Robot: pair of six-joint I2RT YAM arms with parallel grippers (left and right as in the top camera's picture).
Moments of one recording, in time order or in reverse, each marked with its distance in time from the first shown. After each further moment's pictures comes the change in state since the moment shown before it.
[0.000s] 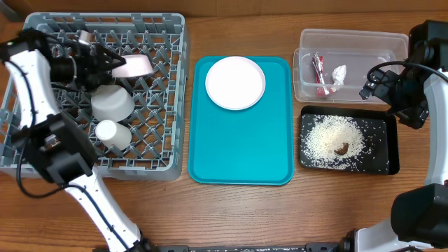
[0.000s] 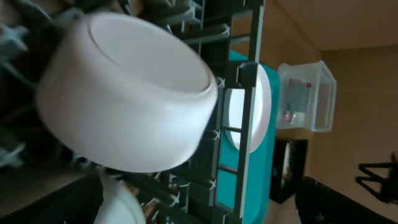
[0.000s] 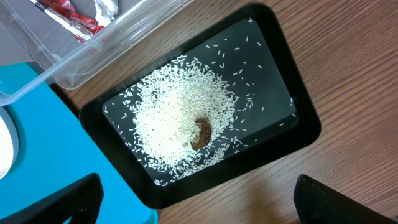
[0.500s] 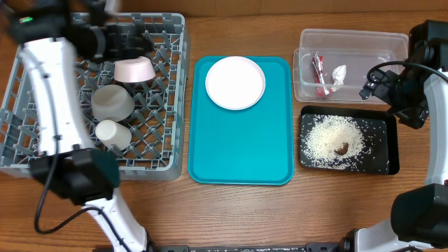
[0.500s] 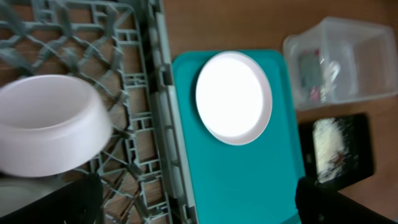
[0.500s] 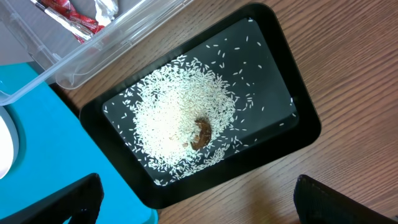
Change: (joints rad) left arm -0.313 -0.305 0.000 0.027 -0.329 -0.066; right arm 0.000 0.000 0.000 0.000 0.000 0.000
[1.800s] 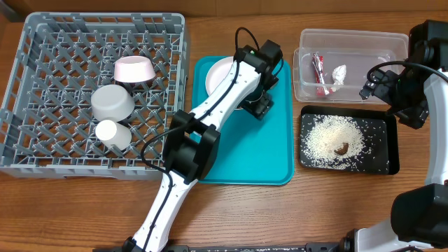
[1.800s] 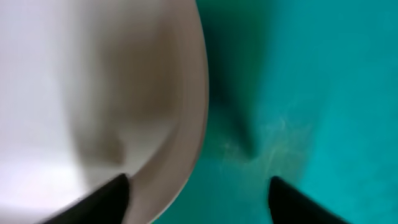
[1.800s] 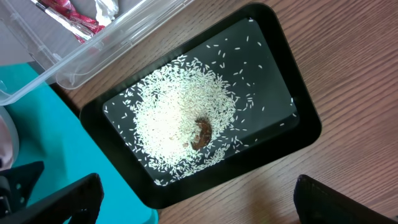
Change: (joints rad) left arm -0.740 0.465 0.000 0.105 -0.564 -0.107; right arm 0.000 0.000 0.000 0.000 -0.002 0.000
